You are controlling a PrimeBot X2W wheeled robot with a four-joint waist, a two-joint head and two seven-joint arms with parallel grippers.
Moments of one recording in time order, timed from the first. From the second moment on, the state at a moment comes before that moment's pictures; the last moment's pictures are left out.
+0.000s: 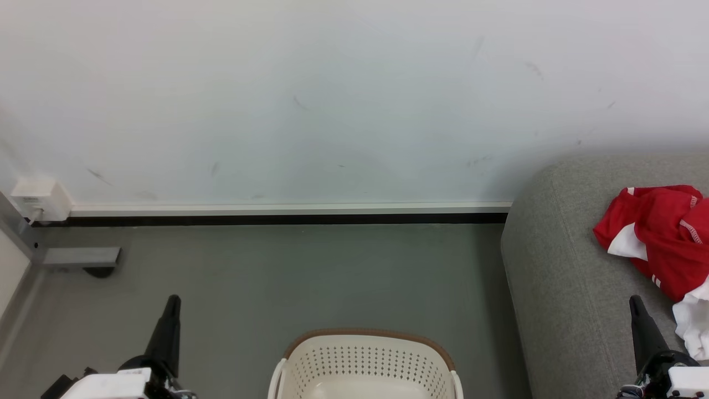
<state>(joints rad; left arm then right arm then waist) -0.11 0.05 0.11 0.25 -1.60 -0.13 0.11 -0.10 -0.05 -0.11 0.25 1.62 0.13 0.11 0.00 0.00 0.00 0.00</state>
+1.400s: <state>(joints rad) -0.11 0.05 0.11 0.25 -1.61 -0.13 0.11 -0.10 -0.05 -0.11 0.25 1.62 0.13 0.11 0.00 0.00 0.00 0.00</state>
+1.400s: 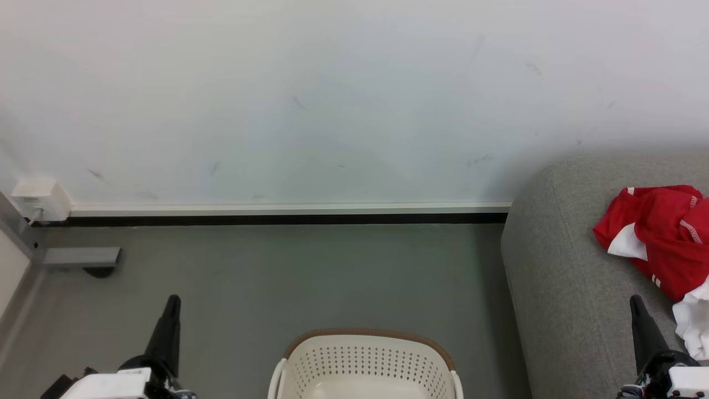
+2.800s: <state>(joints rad) -0.11 0.05 0.11 0.25 -1.61 -0.13 0.11 -0.10 -0.05 -0.11 0.25 1.62 0.13 0.11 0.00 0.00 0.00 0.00</state>
